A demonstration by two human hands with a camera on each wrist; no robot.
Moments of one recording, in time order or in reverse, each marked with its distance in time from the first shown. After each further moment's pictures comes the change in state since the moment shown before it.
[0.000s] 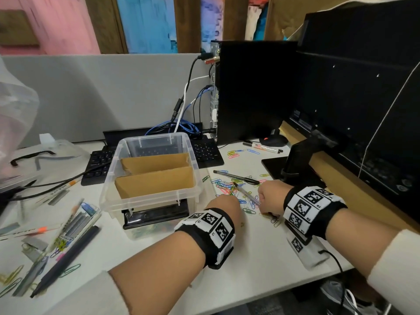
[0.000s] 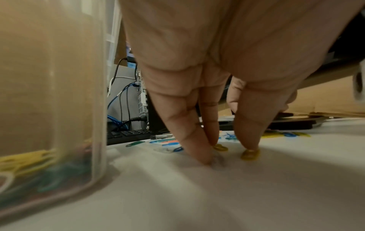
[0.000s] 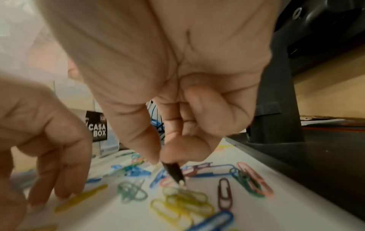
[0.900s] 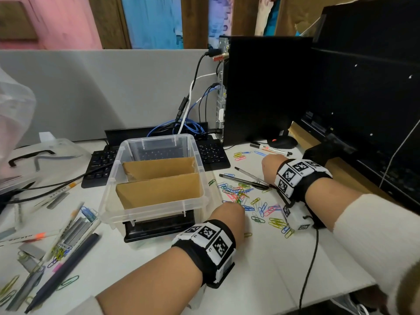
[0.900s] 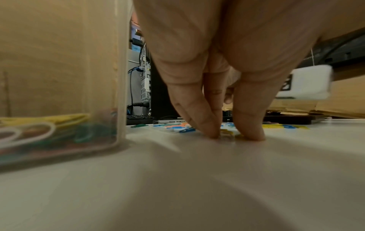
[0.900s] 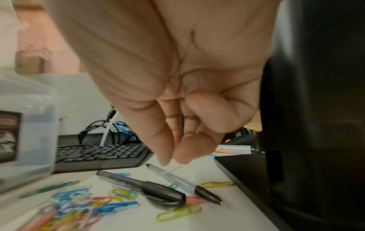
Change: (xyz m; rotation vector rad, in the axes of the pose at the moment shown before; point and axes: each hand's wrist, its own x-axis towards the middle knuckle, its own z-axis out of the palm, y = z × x) left_hand 0.010 -0.015 0.013 -0.006 0.069 0.087; right_hand 0.068 0.010 -0.044 -0.091 0.049 0.085
